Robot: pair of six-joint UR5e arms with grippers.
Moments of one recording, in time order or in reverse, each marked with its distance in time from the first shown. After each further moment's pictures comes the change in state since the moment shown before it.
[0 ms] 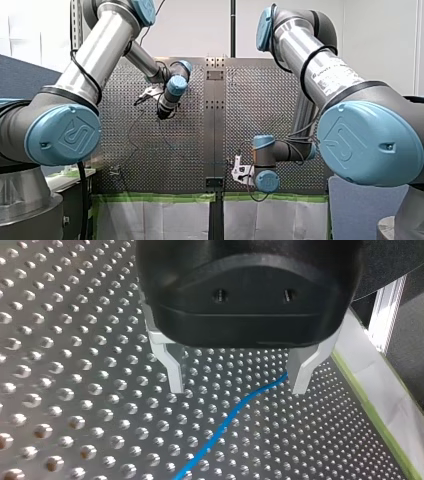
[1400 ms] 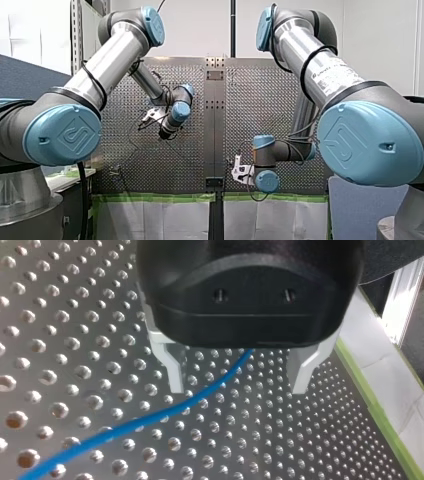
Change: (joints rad) left arm -0.004 -0.163 -0.020 0.213 -0.045 -0.031; right arm 0.000 0.000 0.000 -0.005 0.001 0.001
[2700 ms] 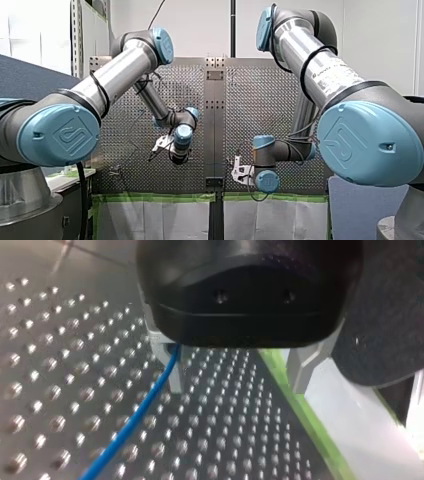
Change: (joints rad) left arm -0.042 -0.162 -0.014 0.099 0.262 -0.145; right arm 0.000 0.000 0.000 -0.001 -0.001 -0.035
